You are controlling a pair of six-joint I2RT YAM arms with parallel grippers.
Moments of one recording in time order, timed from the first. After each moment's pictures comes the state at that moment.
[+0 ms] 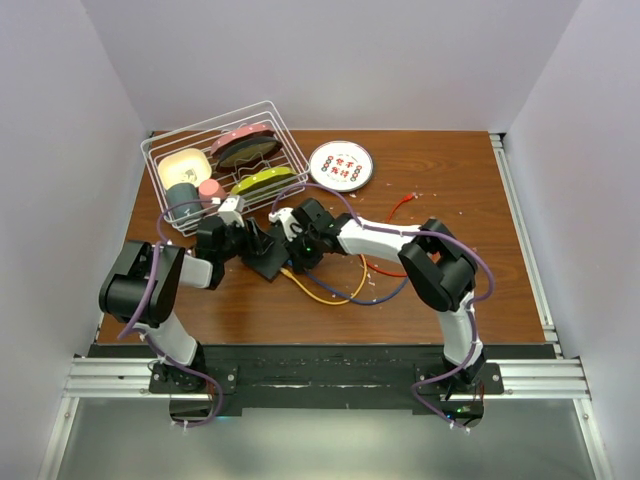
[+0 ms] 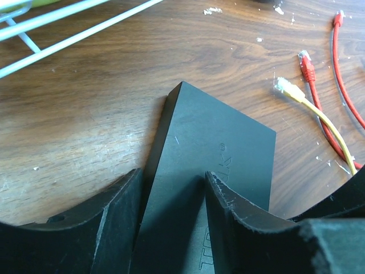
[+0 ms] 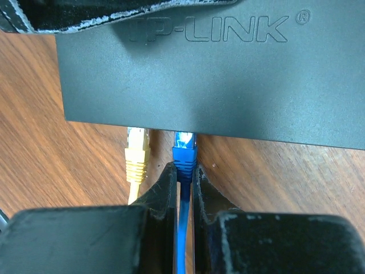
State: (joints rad) left arm -0.16 1.69 0.47 0.77 0.42 -0.38; right arm 0.84 2.06 1.41 -0.33 -0.25 0.02
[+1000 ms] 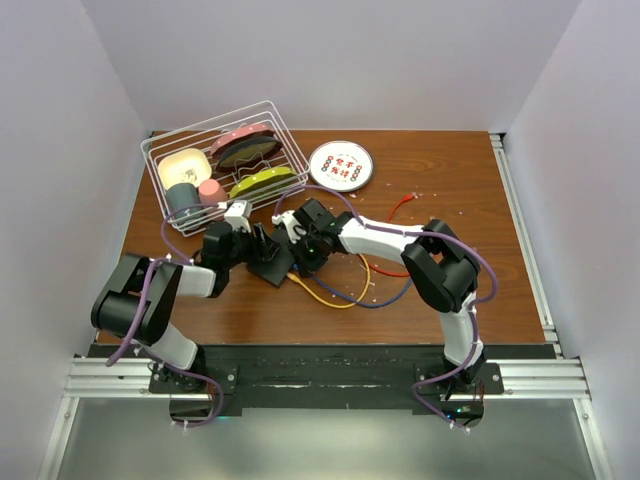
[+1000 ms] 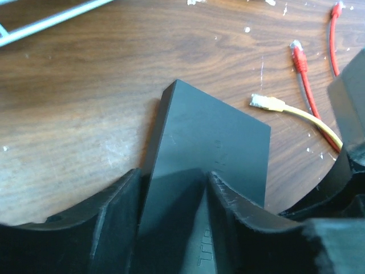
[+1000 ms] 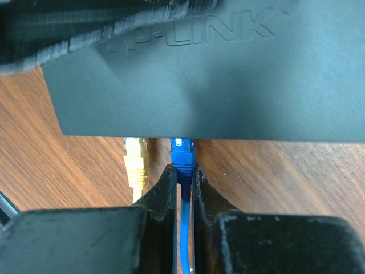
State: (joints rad) left arm -0.26 1.58 0.42 0.72 0.30 -0.39; right arm 0.83 2.04 1.41 -0.43 -0.24 0.03
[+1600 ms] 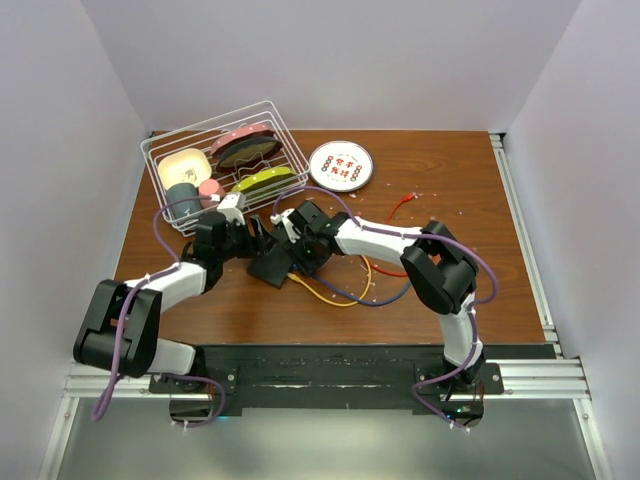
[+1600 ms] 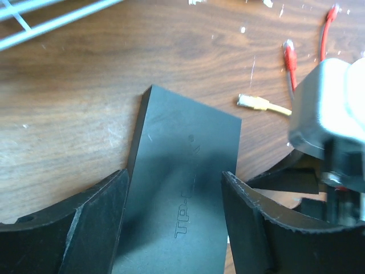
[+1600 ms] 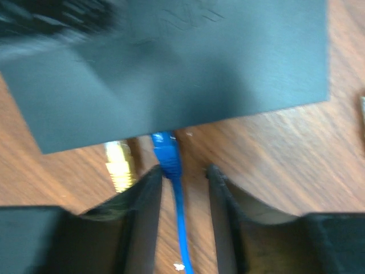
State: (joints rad) left arm -0.23 1.39 0.50 0.37 0.29 -0.41; right arm 0.85 2.04 1.44 -0.47 -0.08 0.05
